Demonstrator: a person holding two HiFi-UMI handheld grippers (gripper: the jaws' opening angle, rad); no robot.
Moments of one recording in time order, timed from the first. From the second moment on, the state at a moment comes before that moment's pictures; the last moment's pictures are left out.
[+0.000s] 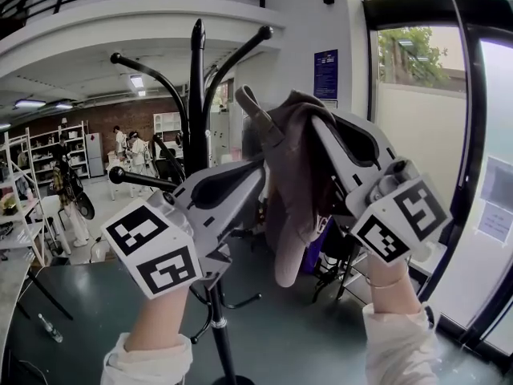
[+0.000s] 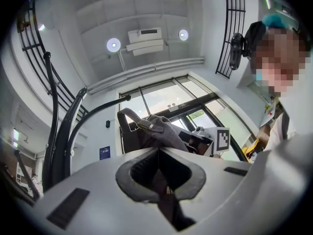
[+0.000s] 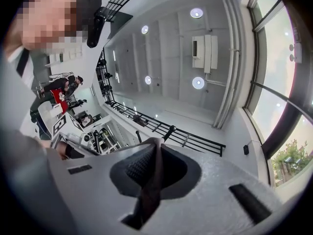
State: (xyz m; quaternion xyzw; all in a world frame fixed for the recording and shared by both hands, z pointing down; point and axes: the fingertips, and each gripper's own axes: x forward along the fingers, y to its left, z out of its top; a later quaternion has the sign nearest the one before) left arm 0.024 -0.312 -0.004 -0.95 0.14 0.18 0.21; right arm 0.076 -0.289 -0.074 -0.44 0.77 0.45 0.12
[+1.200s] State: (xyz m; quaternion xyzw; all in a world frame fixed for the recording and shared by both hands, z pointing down) left arm 0.034 -0.311 -0.064 -0.94 0.12 0.20 0.25; right arm 0.119 -0.280 -0.165 -0.48 0.71 0.47 0.19
